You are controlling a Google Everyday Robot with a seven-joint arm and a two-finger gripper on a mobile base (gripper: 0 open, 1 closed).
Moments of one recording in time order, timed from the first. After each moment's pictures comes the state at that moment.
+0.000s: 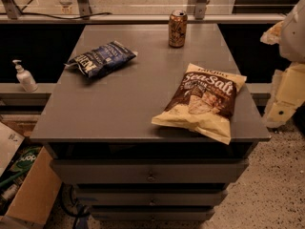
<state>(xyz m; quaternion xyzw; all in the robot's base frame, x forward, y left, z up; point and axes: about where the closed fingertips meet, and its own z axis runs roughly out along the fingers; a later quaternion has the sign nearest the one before) 0.438 -0.217 0.976 -0.60 0.78 -0.03 0.16</state>
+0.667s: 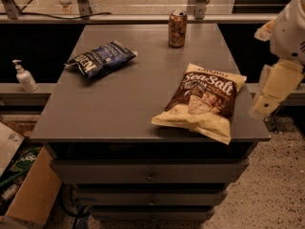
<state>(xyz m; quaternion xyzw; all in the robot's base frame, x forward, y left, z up) 0.462 -0.207 0.971 -0.59 0.78 -0.03 0.19</state>
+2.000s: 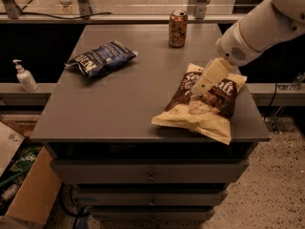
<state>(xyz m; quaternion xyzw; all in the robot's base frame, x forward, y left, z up) 0.587 -0.152 0.899 -0.50 0.81 0.08 0.29</state>
